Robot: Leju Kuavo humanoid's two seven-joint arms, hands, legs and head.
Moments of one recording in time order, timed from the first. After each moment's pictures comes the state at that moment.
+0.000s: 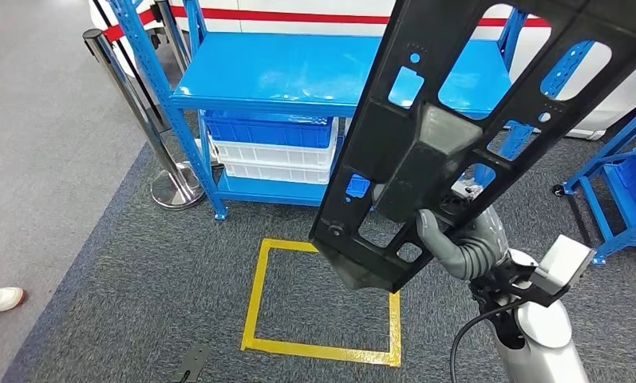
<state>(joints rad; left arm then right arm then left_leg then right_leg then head) -0.13 -0.20 1.06 -0.18 -1.38 0.20 -0.10 -0.39 -0.09 0.35 -1.57 -0.21 0.35 -0.49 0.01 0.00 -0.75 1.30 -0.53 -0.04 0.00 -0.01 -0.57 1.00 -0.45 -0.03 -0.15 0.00</state>
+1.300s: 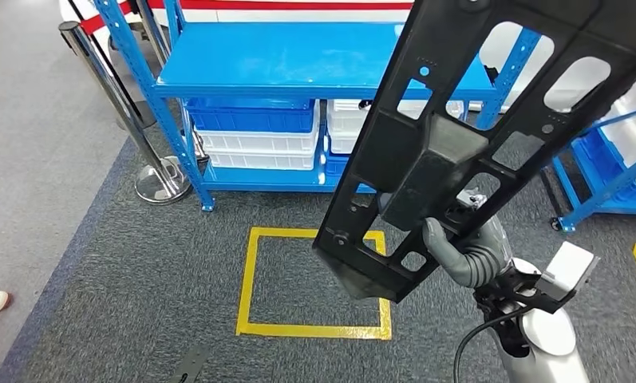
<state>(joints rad) -0.12 -0.20 1.05 -0.18 -1.38 0.20 -0.09 -0.34 -0.10 0.32 -1.57 -0.23 0.37 -0.49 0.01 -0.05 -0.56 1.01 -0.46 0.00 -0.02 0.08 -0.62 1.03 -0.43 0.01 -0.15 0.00</state>
